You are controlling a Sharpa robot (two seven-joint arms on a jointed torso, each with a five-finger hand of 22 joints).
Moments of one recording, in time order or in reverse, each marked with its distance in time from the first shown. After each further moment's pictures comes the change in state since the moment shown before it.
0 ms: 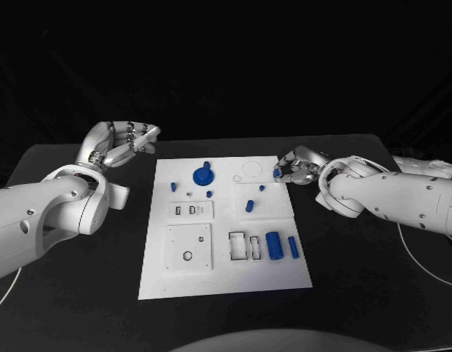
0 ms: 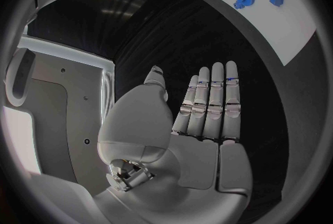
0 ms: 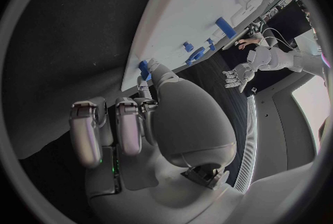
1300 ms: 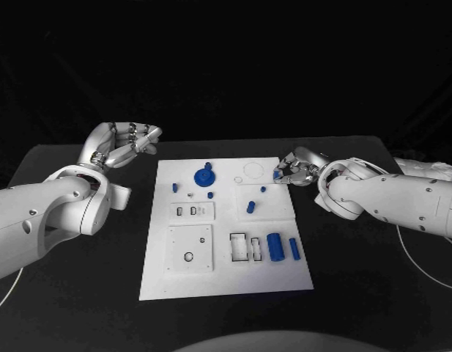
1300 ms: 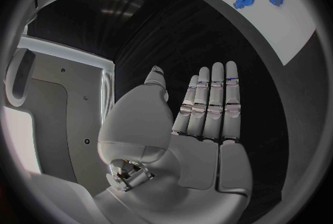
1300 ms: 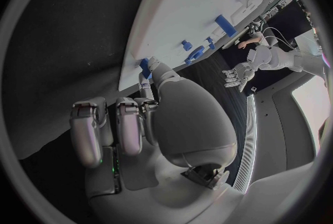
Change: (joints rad) left arm 0.000 0.000 0.000 0.000 0.000 0.000 0.000; left_hand 0.004 0.004 0.000 0.000 0.000 0.000 0.000 0.000 0.000 0.000 0.000 0.000 0.000 0.000 0.000 0.000 0.000 0.000 0.000 0.000 -0.005 -0.001; right arm 0.000 0.006 0.000 0.010 0.006 -0.026 -0.002; right_hand 0.019 0.032 0.018 -0.001 0.005 0.127 -0.002 0.029 0.010 0.000 -0.007 0.000 0.001 0.000 -0.007 0.000 0.000 0.000 0.000 -0.007 0.000 0.000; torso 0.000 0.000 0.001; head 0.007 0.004
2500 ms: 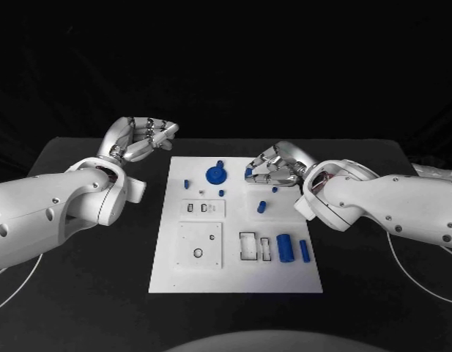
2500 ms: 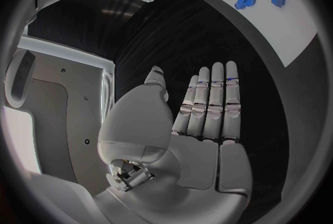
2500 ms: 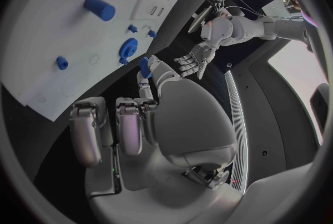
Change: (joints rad) left arm 0.000 0.010 0.000 -0.006 0.000 0.000 0.000; left_hand 0.000 0.000 -0.003 0.003 0.000 0.000 0.000 0.000 0.000 0.000 0.000 0.000 0.001 0.000 0.000 0.000 -0.001 0.000 0.000 0.000 0.000 -0.001; right arm 0.069 0.009 0.005 0.313 0.191 -0.065 0.004; right_hand -0.001 -0.001 -0.007 -0.007 0.012 0.022 0.021 -0.001 -0.004 0.000 0.008 0.000 0.000 0.000 0.000 0.000 0.000 0.000 0.000 0.000 0.000 0.001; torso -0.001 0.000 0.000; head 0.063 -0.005
